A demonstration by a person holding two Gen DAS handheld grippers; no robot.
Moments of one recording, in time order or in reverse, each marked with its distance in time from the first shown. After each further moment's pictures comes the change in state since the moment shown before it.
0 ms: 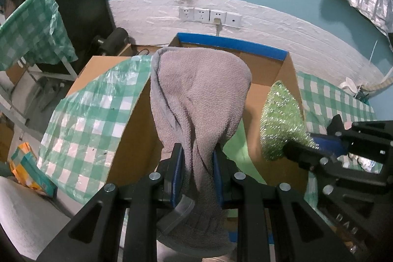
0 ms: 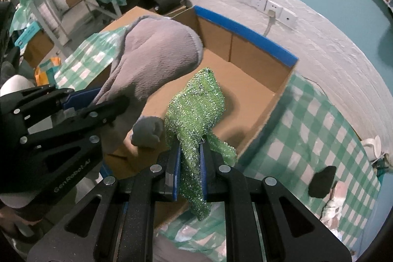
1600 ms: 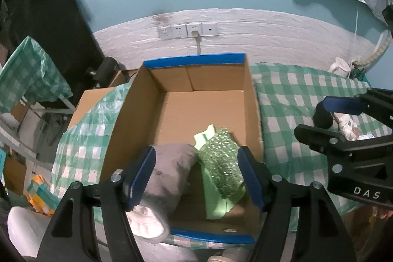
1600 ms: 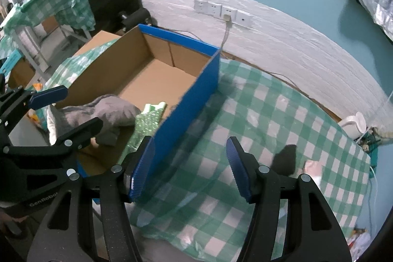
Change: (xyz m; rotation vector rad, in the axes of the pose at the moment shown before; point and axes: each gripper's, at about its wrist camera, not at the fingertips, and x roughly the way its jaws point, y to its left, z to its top) left arm -0.026 -0.065 0.001 0.172 -0.069 0.042; right arm -0.054 -0.075 -0.041 0.139 -0.104 -0.113
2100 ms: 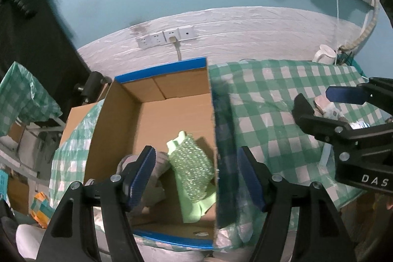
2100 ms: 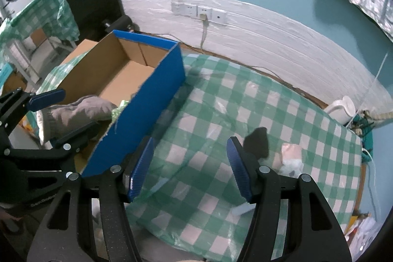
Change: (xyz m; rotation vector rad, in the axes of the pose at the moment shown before) left arm -0.008 -0.056 0.007 0.108 -0.015 -0.027; right arm -0.024 -0.053 -0.028 0.082 -0.023 -0.043
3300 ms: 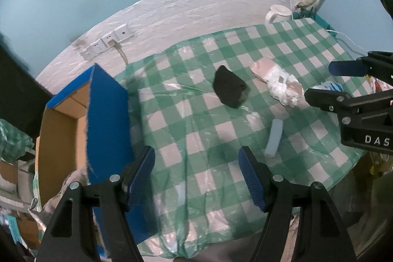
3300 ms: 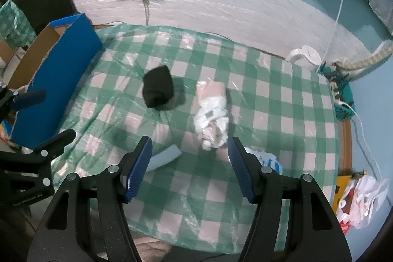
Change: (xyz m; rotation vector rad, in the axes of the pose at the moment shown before) left arm 0.024 -0.150 -0.002 0.244 0.080 -0.109; right arm -0.003 -0.144 -0.095 0.169 0.086 -0.137
